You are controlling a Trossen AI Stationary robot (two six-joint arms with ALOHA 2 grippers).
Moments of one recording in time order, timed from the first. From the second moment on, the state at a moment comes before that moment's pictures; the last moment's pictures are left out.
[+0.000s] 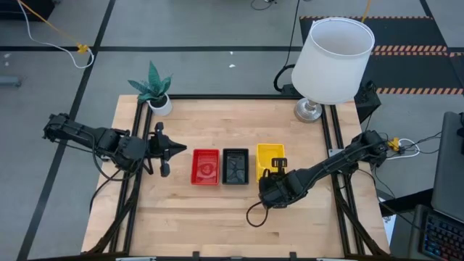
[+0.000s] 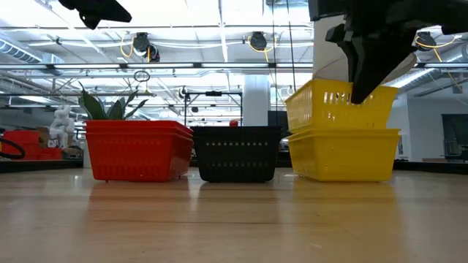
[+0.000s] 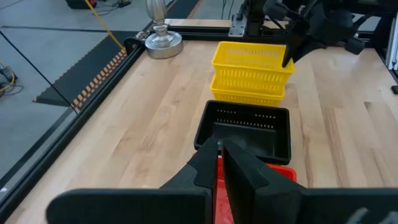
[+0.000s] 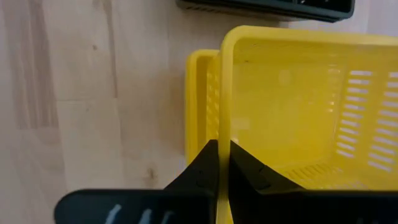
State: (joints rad) left arm -0.32 0.75 0.78 -0.51 -0.51 -0.20; right arm 0.44 1.70 1.30 -1.14 0.39 0.41
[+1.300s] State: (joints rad) left arm -0.32 0.75 0.78 -0.51 -0.50 -0.20; right arm 0.42 1.70 1.29 -1.12 0.39 0.42
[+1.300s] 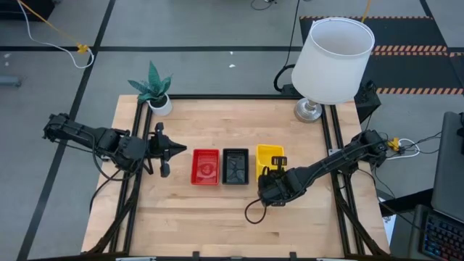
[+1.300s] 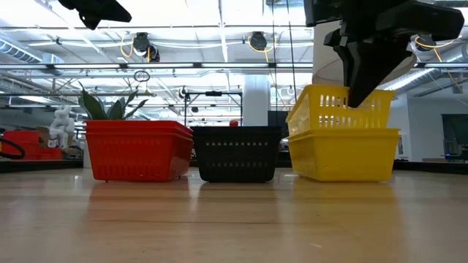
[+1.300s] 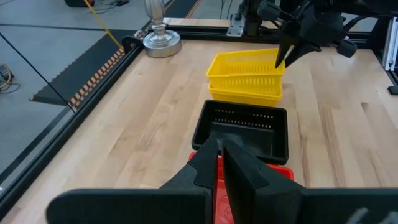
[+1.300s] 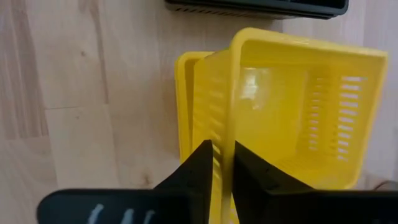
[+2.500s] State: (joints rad) left arm -0.32 0.75 0.78 -0.47 -0.50 -0.19; right arm 0.41 1.34 1.28 -0.76 0.50 -0.01
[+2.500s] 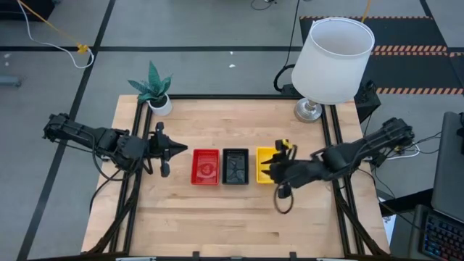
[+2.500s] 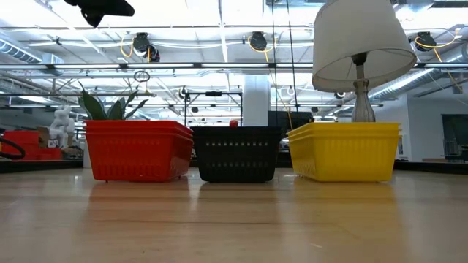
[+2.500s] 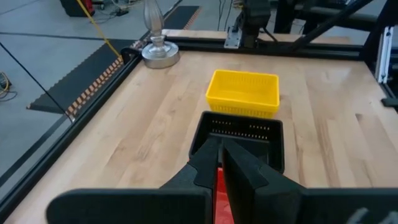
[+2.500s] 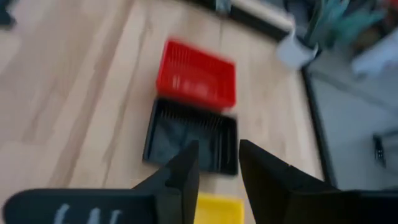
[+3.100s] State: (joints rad) left arm -0.32 0.72 0.71 -0.36 -0.52 -0.08; right arm 0.29 0.86 0.76 -0.17 0.35 -0.33
